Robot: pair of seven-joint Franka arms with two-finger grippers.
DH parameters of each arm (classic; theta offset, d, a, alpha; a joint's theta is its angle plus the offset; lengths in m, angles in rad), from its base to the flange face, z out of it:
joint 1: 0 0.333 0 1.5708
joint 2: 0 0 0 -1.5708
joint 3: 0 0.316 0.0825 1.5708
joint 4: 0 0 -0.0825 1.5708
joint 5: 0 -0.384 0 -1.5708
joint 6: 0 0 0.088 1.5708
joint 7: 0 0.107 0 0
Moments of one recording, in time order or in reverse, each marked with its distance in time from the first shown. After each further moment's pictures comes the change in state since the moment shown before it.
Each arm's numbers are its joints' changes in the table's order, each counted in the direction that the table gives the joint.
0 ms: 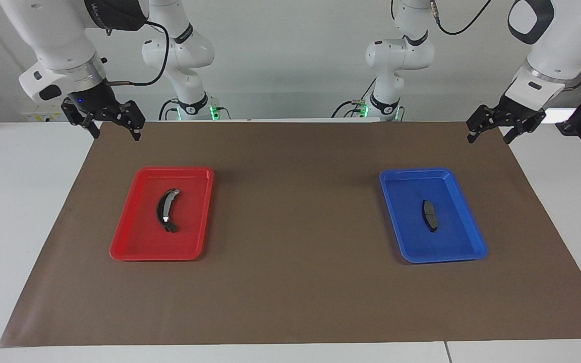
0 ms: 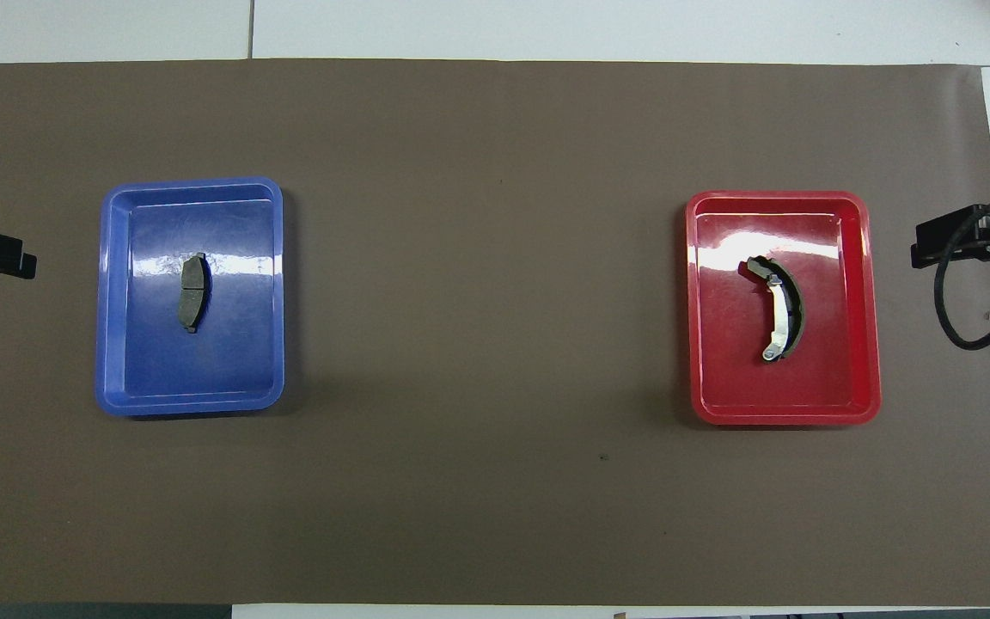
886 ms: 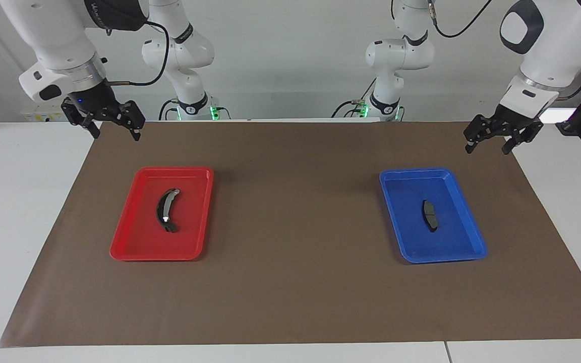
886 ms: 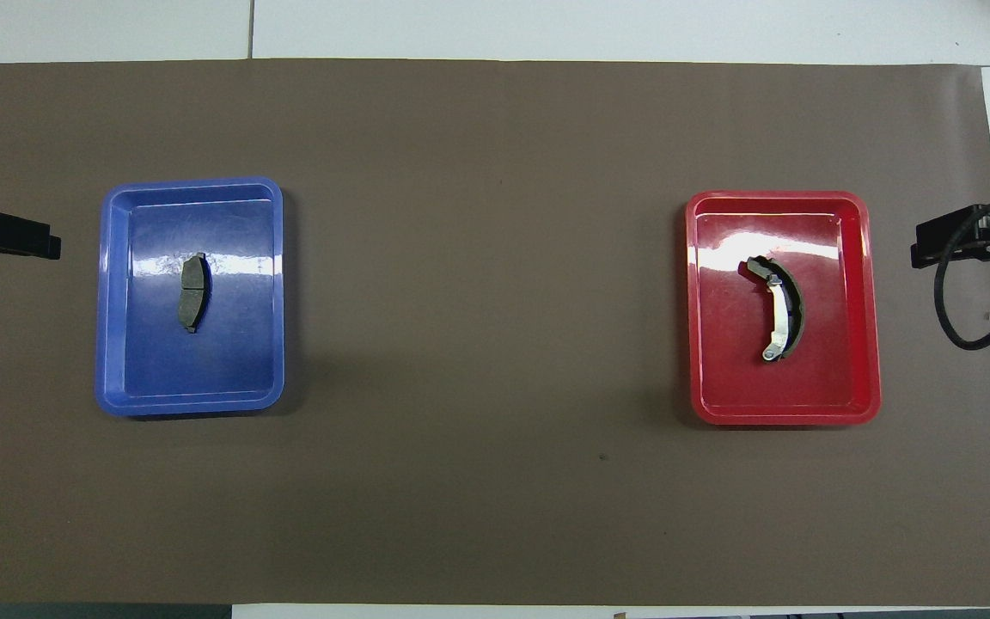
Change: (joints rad) left arm -0.002 -0.001 -0.010 -0.109 0.000 0.189 0.000; right arm 0.000 0.000 0.000 0.000 0.000 0.000 0.000
